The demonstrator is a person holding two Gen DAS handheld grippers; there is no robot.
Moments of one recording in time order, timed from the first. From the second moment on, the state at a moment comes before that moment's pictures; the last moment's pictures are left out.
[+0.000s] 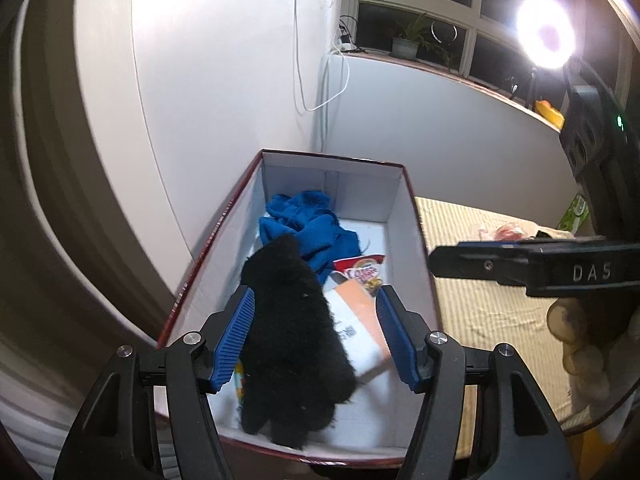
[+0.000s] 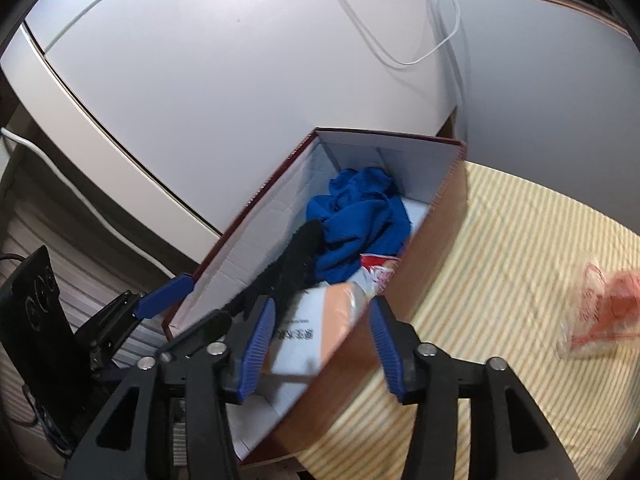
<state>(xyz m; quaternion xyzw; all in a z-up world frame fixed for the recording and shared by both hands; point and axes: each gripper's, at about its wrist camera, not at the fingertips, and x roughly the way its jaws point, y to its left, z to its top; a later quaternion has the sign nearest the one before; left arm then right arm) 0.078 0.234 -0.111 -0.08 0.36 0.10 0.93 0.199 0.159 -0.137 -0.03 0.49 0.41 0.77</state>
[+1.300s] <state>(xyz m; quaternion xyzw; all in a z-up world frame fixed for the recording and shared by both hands) 0.118 0.012 -0.133 -0.10 0.38 -0.11 0.91 0.200 -0.239 -0.119 0.11 0.43 0.27 0.85</state>
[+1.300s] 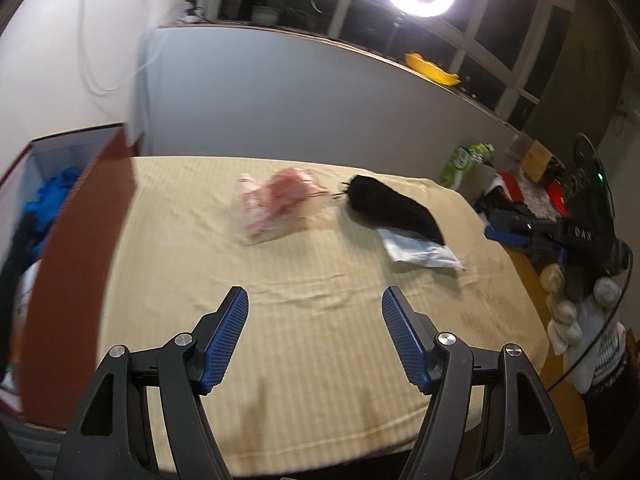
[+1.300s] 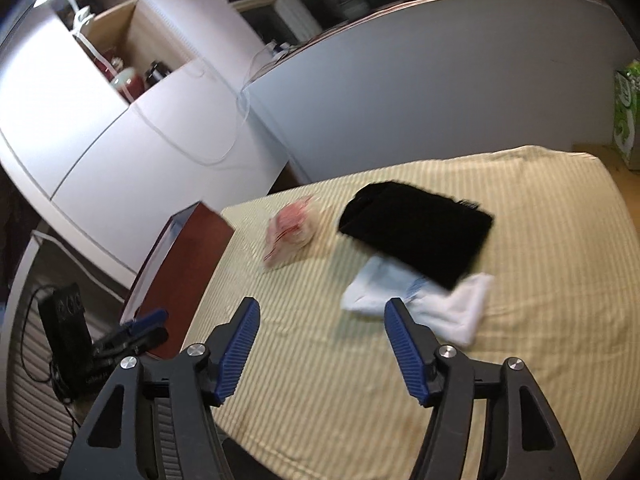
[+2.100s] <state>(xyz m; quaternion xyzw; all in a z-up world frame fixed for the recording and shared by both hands) 0.238 -0.084 -0.173 -0.12 0.43 -0.18 0.88 0.364 -0.247 -0.157 0.07 0.50 0.32 0.80</state>
